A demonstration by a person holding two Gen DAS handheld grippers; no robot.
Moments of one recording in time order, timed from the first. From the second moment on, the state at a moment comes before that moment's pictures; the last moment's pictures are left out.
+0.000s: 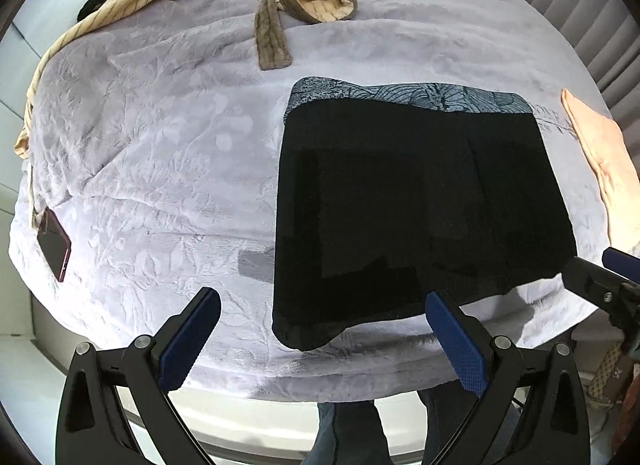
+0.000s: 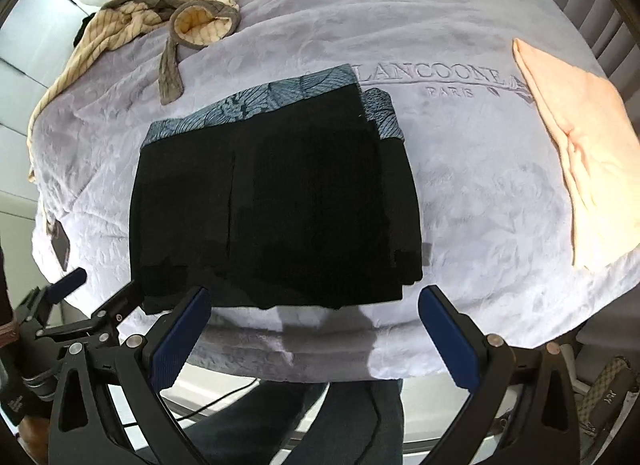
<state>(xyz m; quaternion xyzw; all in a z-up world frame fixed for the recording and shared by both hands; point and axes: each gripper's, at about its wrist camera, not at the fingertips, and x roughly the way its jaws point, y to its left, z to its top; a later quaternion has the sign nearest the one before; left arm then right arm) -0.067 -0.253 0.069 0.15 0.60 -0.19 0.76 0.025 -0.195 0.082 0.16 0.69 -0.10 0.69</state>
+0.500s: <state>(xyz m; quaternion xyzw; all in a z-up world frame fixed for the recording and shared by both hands) -0.073 -0.255 0.078 0.16 0.58 -0.21 0.77 0.023 -0.183 0.090 0.14 0.69 -0.11 0.70</state>
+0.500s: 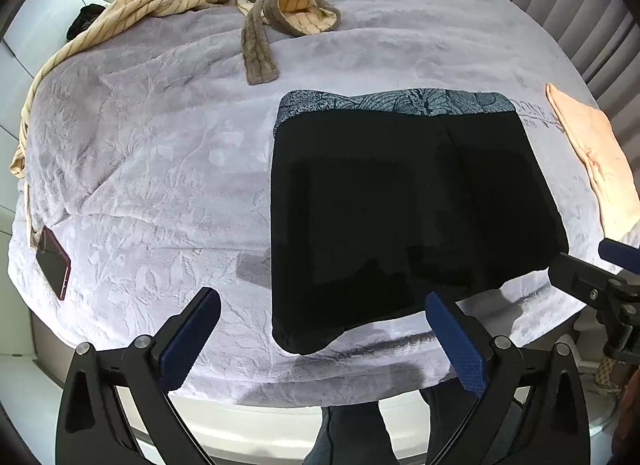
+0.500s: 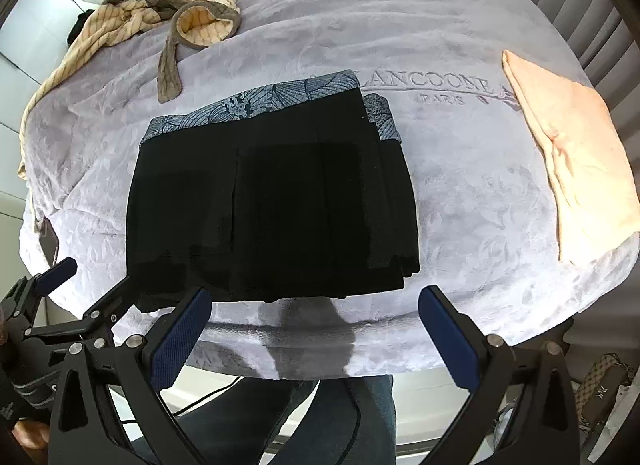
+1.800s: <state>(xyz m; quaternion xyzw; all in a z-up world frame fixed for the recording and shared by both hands) -0.060 -0.261 0.068 0.18 0.59 -0.20 0.76 0.044 -0.179 0.078 0.11 0.70 -0.11 0.69</state>
